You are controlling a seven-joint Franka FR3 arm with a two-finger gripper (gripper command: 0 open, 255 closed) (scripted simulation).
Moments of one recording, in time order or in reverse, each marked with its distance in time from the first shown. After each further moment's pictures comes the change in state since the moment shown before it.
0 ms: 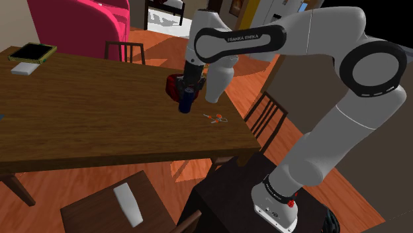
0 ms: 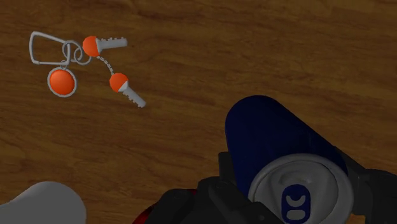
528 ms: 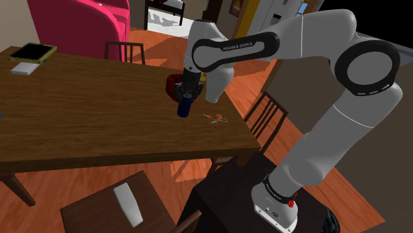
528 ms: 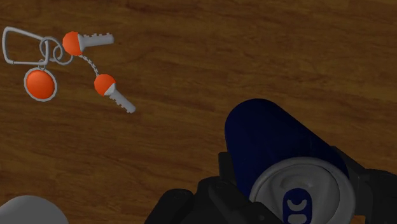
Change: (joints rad) arm 0.001 0.031 0.001 -0.046 -0.005 0.077 0.005
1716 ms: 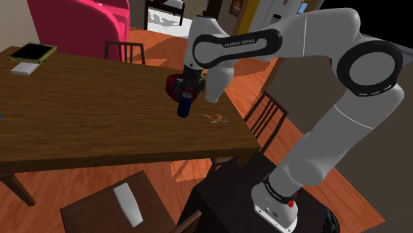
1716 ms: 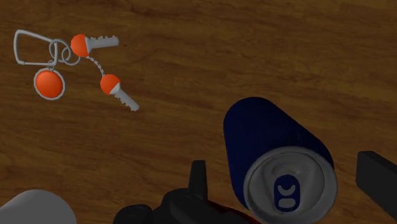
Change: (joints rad) arm 0.001 -0.012 0.001 0.019 0.002 -0.033 0.000
